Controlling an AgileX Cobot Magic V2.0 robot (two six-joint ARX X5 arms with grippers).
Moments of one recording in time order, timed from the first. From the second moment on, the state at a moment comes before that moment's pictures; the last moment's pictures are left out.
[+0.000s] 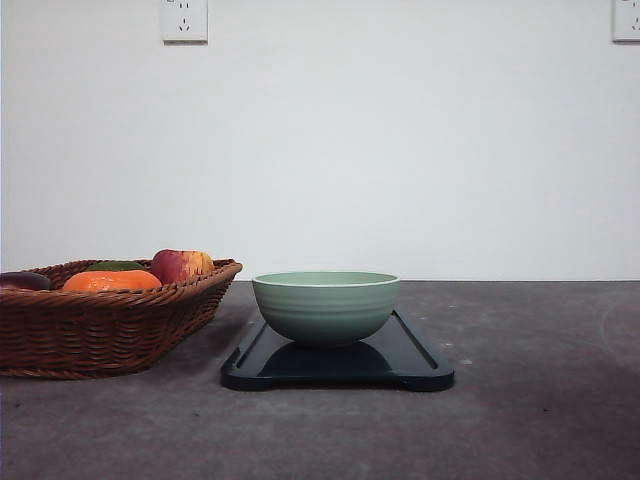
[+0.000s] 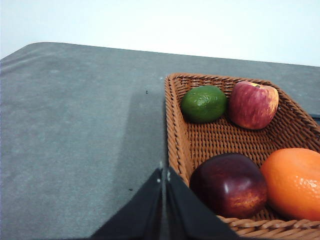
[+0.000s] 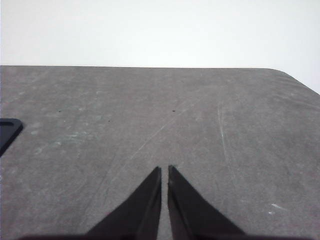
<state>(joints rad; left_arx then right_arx) 0.08 0.00 0.03 -0.18 0.09 -0.07 -0.03 0.01 0.02 -0.10 0.02 0.02</state>
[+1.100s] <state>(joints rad) 0.08 0.00 0.03 -0.18 0.09 -0.07 -0.03 0.01 0.02 -0.10 0.02 0.02</state>
